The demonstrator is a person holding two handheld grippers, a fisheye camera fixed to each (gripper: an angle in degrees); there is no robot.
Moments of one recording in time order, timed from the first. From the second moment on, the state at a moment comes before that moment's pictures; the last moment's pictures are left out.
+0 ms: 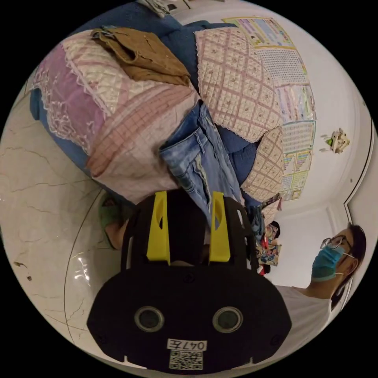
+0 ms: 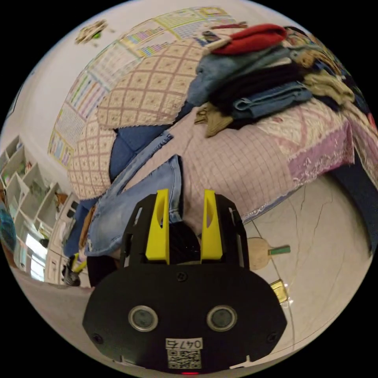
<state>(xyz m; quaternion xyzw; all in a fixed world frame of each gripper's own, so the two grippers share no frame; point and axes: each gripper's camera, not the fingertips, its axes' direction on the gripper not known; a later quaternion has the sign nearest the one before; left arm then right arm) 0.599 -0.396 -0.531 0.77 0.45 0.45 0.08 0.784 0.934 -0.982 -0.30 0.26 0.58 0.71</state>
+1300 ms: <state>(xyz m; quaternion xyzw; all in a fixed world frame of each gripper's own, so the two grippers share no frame) 0.669 -0.516 -0.513 0.83 0.32 0.45 -0.02 0.829 0.935 -1.006 -0.32 0.06 0.54 0.77</state>
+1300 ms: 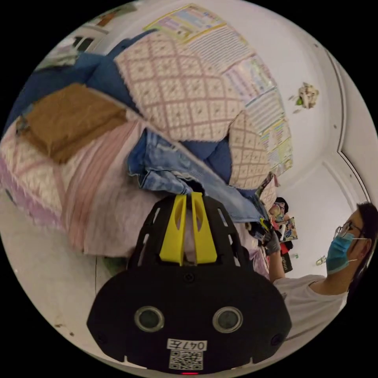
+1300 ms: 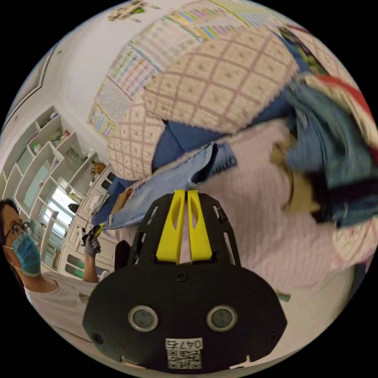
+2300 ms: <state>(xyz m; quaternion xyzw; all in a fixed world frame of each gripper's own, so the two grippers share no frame) 0.675 -0.591 -0.524 0.78 0.38 0.49 0.11 0.715 1.017 -1.029 -0.38 0.05 0.62 0.68</state>
